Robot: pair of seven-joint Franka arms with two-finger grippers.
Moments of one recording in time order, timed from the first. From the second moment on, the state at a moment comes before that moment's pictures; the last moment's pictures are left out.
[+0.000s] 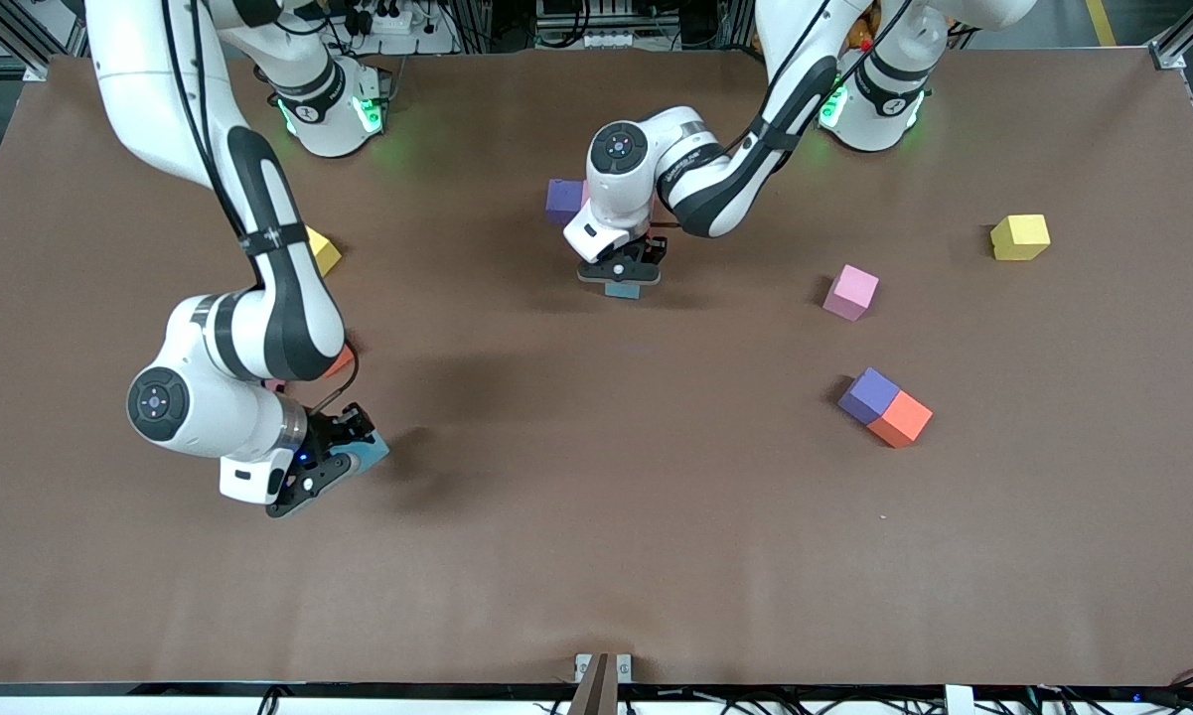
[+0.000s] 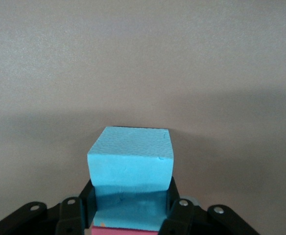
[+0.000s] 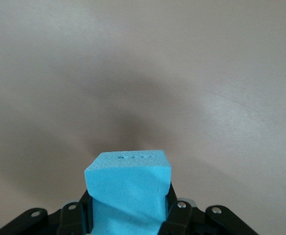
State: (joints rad) left arm -0.65 0.50 -0.33 -2.00 0.17 2.41 -0.99; right arm 0.41 0.62 -0.27 -1.54 0.37 2.06 -0.57
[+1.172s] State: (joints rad) left arm -0.59 0.28 -0.32 -1.99 0.17 2.22 -1.00; right arm 0.51 0.55 -0.27 -1.57 0.35 1.95 -0.47
